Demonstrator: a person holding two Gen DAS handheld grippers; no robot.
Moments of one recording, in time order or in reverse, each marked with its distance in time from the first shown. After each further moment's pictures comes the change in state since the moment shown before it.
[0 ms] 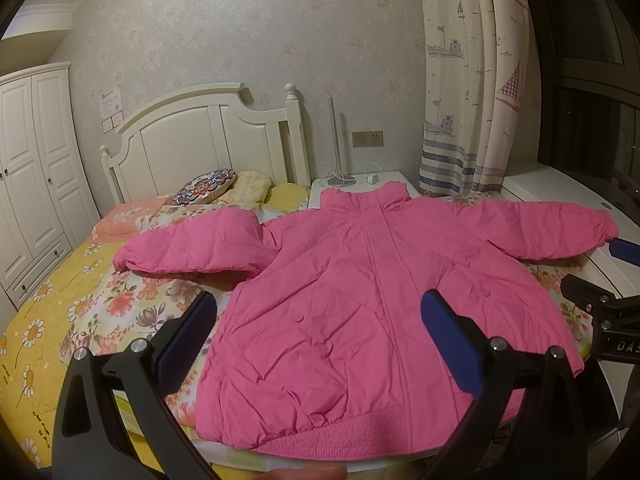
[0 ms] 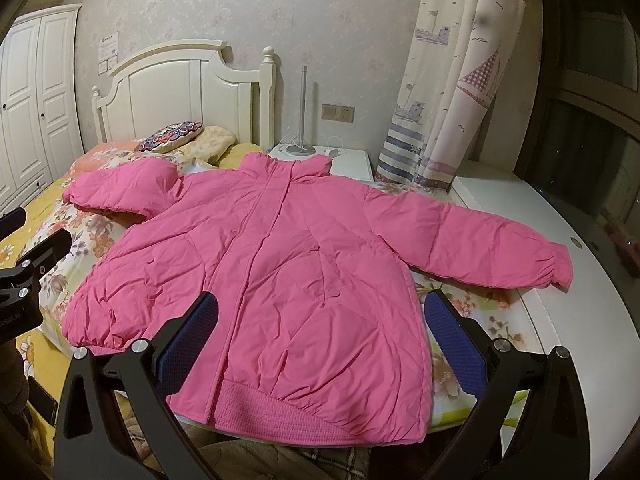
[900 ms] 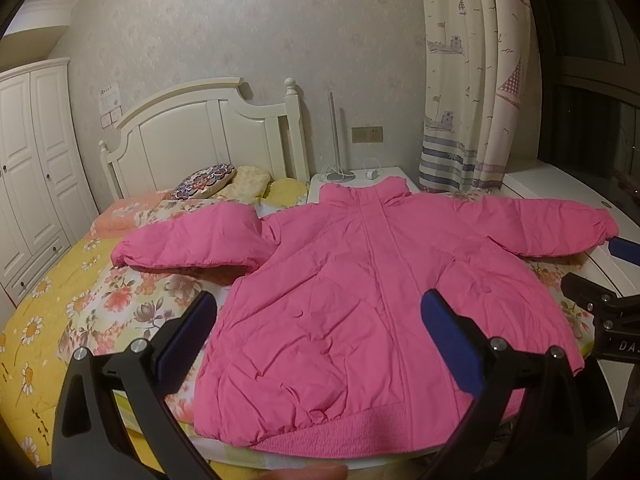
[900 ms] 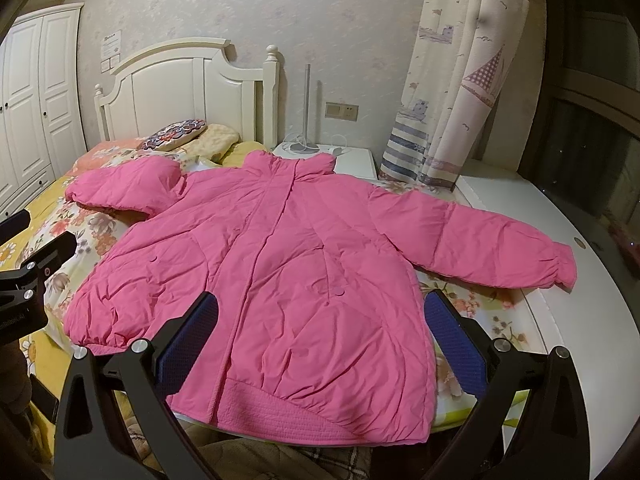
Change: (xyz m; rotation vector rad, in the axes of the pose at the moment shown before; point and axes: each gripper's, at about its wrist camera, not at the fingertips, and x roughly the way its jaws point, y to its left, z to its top) left arm 0.005 -0.002 -0.018 -0.001 0.013 -0.004; right arm 0.003 0.004 -0.002 -0.003 0.009 0.010
